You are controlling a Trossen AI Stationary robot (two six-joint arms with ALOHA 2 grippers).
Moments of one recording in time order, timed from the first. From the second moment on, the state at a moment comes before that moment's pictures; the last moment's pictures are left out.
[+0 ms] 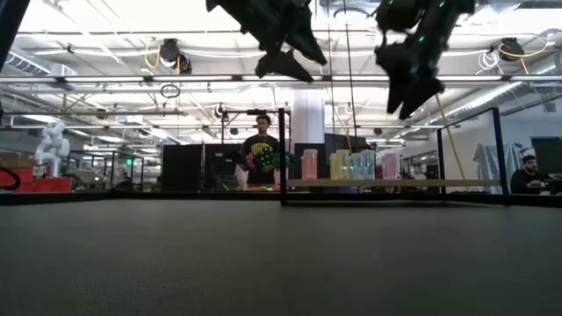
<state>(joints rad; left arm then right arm) 0.21 1.78 1.60 -0.49 0.05 -0.22 -0.52 1.23 1.06 -0.91 0.05 0.27</state>
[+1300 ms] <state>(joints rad) -0.24 2.17 1.60 0.54 -0.14 -0.10 0.34 0.87 1.04 -1.08 -0.16 0.63</state>
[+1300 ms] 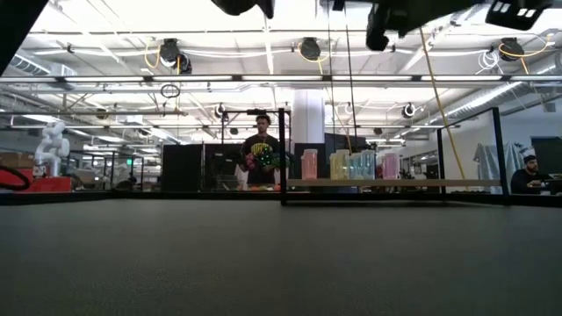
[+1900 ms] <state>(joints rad) -0.31 2.47 1.73 0.71 -0.26 -0.17 0.54 0.86 1.02 -1.10 -0.18 0.76</state>
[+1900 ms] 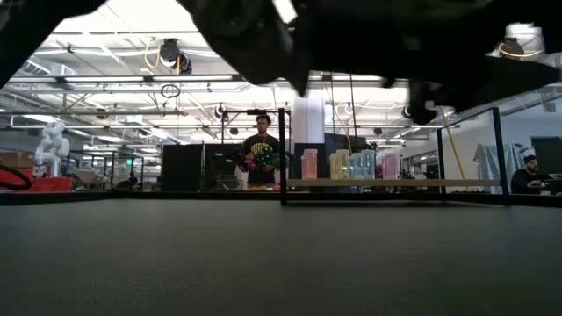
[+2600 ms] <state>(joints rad) -0.30 2.76 2.08 0.55 -0.07 -0.16 0.67 0.86 0.89 -1.03 -0.19 1.00</state>
